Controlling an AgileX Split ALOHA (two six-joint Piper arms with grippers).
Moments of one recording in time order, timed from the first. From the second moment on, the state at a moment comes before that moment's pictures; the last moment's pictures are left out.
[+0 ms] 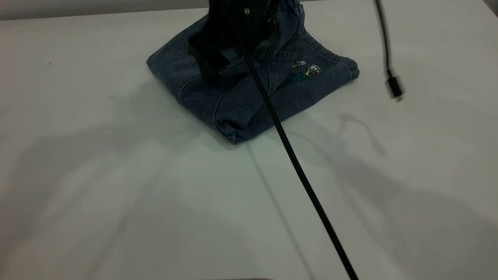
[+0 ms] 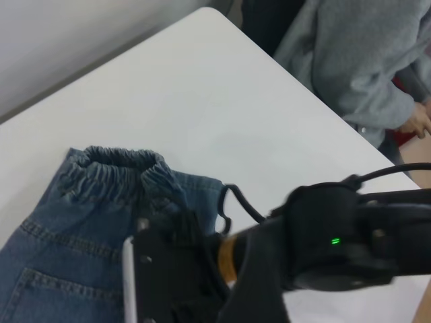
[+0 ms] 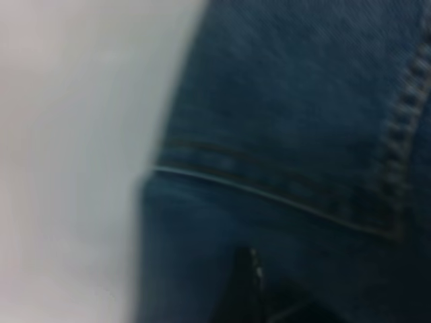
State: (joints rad) left arm -0.18 1.63 -1.68 -0.84 1.01 0.66; right arm 0.59 2.42 -1.85 0.07 0.60 -0.22
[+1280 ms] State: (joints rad) left arm -0.18 1.63 -1.68 -0.84 1.08 0.67; right arm 0.58 2.46 -1.98 0.29 0.98 0.30
